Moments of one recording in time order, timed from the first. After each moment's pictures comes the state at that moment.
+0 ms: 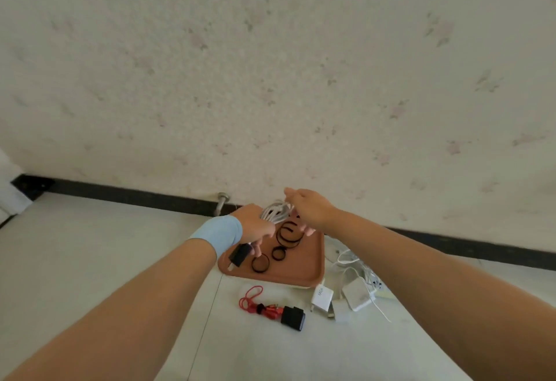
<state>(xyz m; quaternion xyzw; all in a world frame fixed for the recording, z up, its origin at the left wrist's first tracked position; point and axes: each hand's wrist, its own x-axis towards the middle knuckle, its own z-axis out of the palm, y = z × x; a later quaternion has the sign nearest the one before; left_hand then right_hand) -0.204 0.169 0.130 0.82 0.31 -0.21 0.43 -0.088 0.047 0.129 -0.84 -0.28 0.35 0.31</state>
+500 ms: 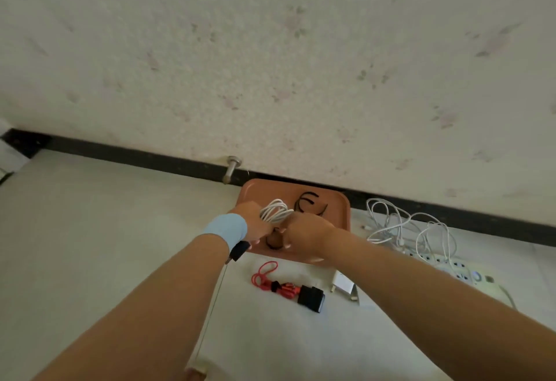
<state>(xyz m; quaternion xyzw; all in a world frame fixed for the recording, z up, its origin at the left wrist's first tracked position) -0.209 0.211 0.011 0.82 0.38 -0.22 0.37 -0.100 0.086 -0.040 -0.73 -0.64 0.22 -0.10</state>
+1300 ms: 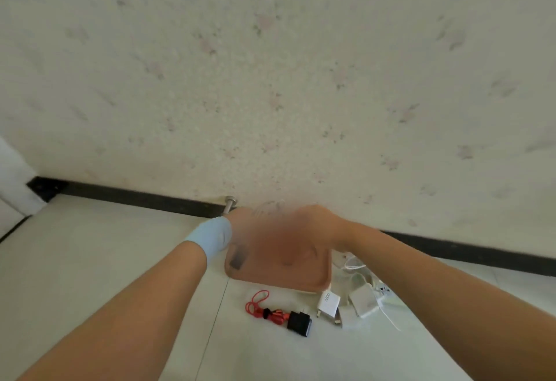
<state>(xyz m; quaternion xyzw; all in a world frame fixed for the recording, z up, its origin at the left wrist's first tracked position) -0.220 0.189 0.126 0.77 0.36 -0.14 0.51 -0.090 0.032 0.112 -0.75 -0.34 0.45 0.35</state>
